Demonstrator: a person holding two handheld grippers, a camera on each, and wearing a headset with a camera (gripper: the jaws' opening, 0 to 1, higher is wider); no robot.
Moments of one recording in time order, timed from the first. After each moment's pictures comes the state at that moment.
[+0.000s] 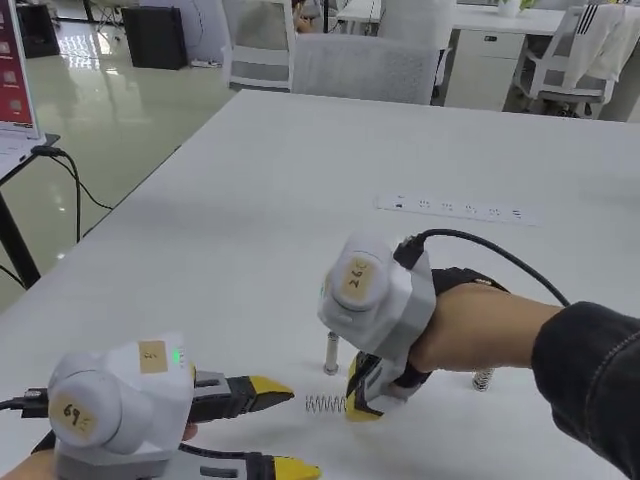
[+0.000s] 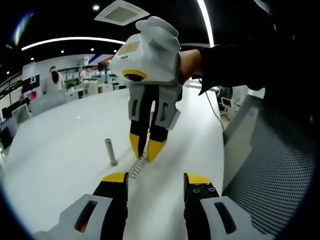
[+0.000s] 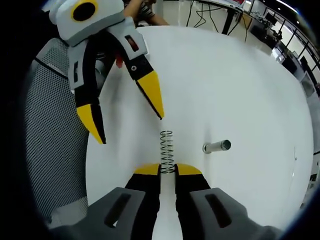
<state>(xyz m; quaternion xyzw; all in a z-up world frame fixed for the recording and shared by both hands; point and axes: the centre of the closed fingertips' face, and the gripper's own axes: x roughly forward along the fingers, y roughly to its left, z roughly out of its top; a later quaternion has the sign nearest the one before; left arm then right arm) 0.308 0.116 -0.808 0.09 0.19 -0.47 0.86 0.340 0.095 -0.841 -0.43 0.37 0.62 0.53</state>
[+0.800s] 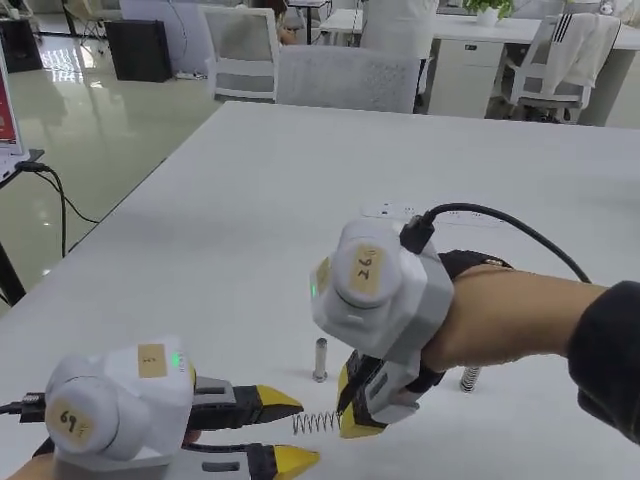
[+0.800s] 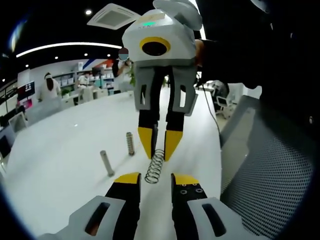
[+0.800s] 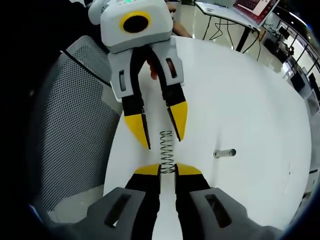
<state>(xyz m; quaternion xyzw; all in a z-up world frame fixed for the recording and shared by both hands) 0.307 0.104 -0.796 0.10 0.17 -0.49 0.85 0.307 0.092 -0.807 -0.45 0.34 0.66 0.50</state>
